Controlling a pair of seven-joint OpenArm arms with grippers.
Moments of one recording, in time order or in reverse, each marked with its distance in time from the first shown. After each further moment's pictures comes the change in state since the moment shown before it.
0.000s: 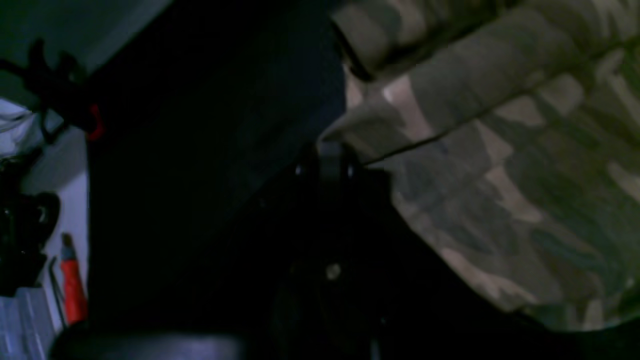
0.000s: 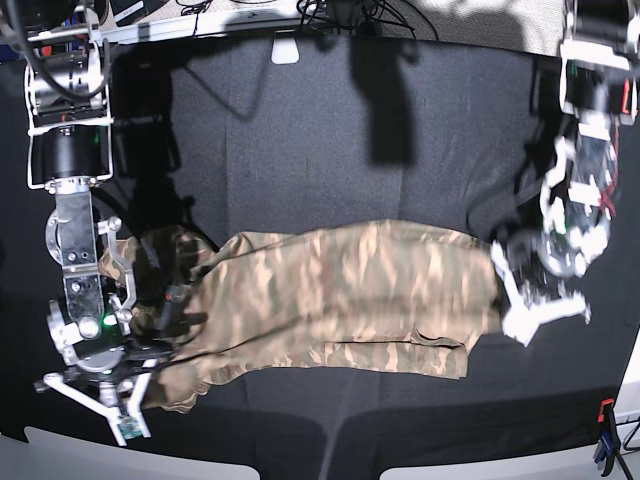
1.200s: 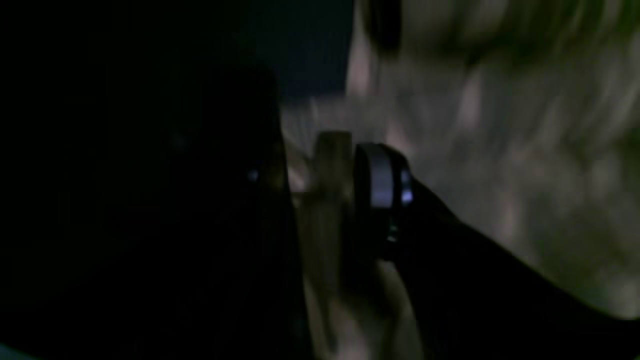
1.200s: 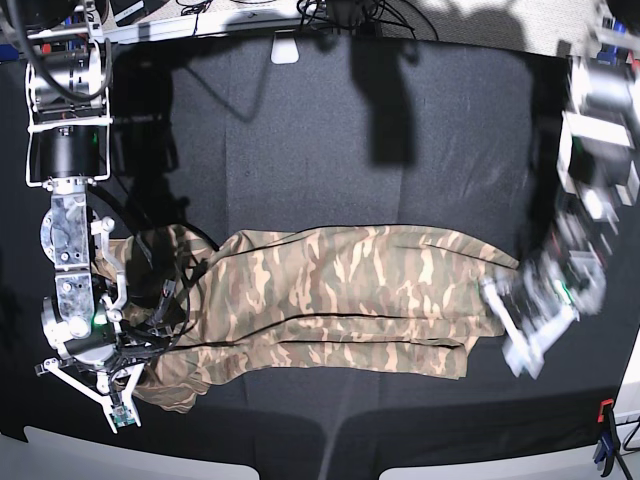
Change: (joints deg) left arm -21.2 0.7 7.7 -28.0 -29.0 0.7 14.1; right arm -0.5 -0.2 2.2 -1.7 4.9 1.6 -3.6
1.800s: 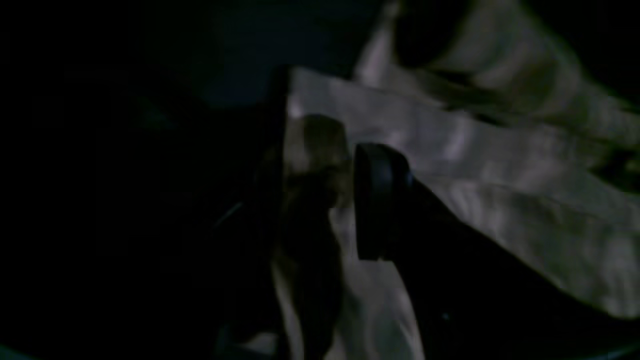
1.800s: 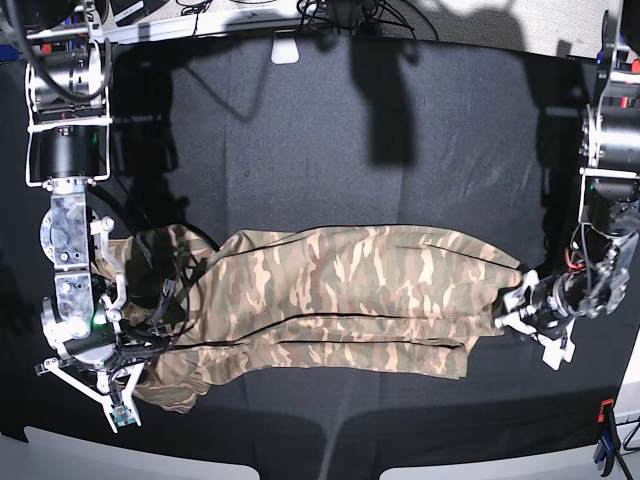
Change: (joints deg) left arm -5.0 -0.1 -7.0 -21.7 -21.2 -5.8 3.1; right arm 0.0 0.0 0.0 0.0 2.0 0.7 -0.3
